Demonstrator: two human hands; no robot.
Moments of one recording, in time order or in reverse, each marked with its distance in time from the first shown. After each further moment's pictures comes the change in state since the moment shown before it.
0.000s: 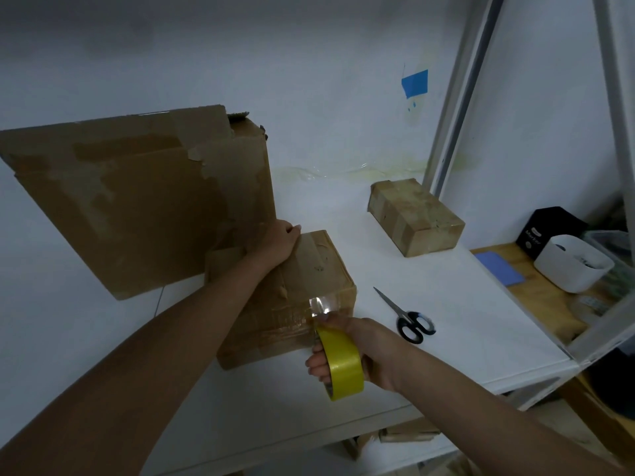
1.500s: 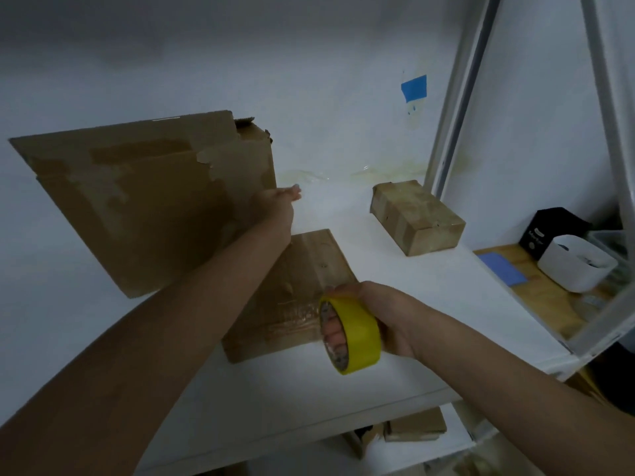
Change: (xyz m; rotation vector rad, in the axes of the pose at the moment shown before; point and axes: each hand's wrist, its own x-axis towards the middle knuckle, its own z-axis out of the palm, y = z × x) left_hand -0.012 0.055 -0.037 -0.886 0.302 -0.234; right_hand -0.037 -0.033 0.007 -0.055 0.025 -0.072
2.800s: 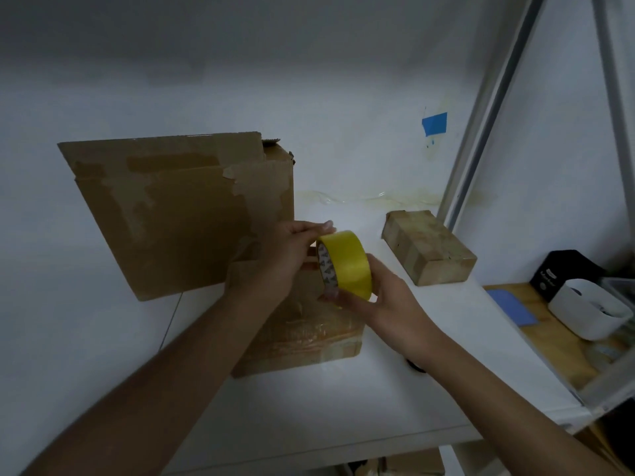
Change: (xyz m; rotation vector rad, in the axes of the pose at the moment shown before) left_hand -0.090 0.032 -0.043 -0.058 -0.267 0.025; right_hand -0.004 -0.016 0.002 -0.648 0.270 -0.800
